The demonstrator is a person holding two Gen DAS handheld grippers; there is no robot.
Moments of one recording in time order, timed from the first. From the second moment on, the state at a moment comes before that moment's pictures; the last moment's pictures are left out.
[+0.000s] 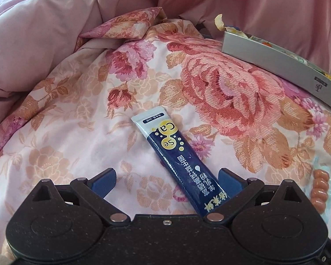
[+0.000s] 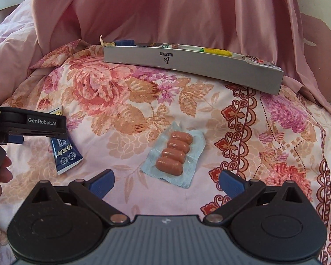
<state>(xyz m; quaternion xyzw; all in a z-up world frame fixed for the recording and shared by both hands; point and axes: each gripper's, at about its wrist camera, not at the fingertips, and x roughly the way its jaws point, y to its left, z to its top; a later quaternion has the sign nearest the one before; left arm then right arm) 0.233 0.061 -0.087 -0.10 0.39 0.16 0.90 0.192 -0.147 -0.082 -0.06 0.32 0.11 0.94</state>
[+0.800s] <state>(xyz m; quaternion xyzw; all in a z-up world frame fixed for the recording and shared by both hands) 0.259 0.058 -0.100 -0.08 0.39 0.18 0.90 0.244 -0.147 -0.110 -0.04 0.30 0.11 0.95</state>
